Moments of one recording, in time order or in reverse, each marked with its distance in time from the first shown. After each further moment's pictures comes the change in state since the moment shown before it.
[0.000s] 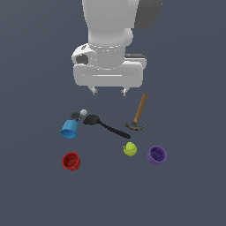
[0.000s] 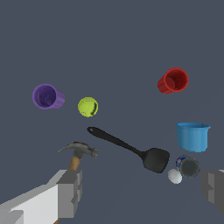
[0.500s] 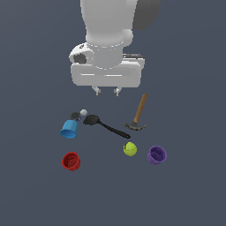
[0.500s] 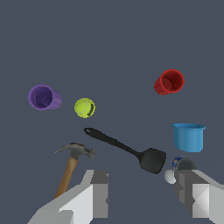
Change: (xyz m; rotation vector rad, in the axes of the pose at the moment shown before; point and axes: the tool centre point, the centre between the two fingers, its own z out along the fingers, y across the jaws) arm 0.001 0.007 -0.001 -0.013 0.006 0.001
